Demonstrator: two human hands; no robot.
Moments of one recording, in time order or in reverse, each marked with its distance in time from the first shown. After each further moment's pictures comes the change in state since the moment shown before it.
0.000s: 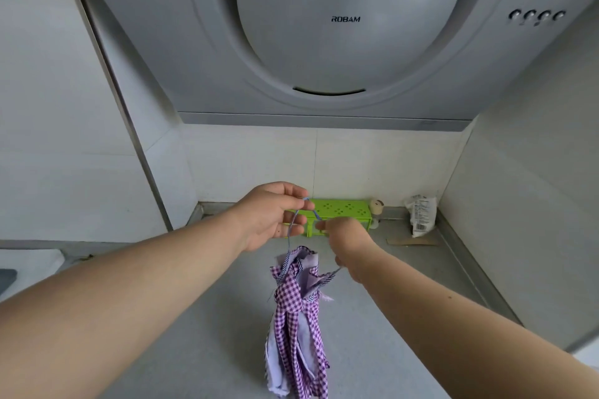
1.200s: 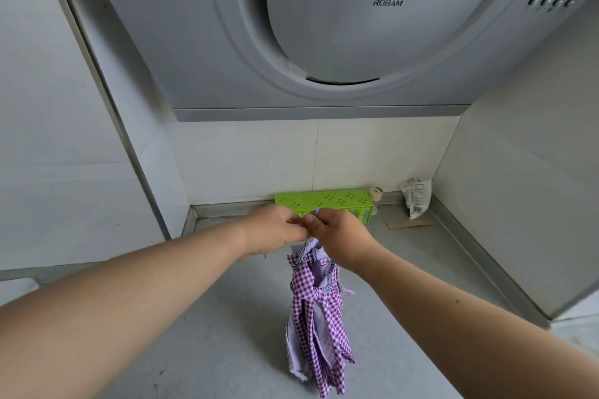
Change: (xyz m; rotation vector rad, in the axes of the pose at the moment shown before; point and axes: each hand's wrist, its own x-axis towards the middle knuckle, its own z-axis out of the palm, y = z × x) left_hand 0.025 -0.021 -0.091 0.919 -0.258 0.076; right_hand -0.005 -0.019 0.072 -0.425 0.078 -0.369
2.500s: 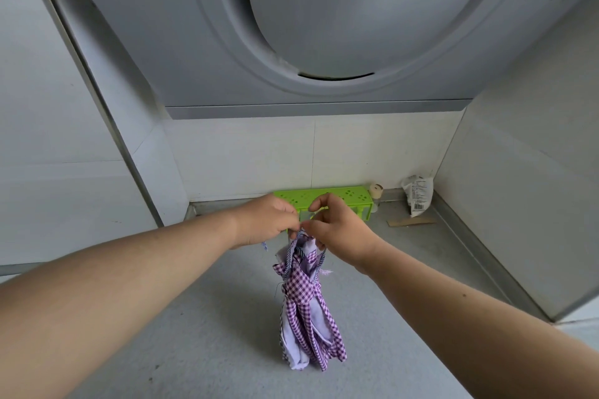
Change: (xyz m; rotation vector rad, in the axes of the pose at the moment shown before) left_hand 0.001 0.028 -0.003 -0.019 0.030 -0.016; right_hand 0.002 0.015 -0.017 0.387 -0.100 0.029
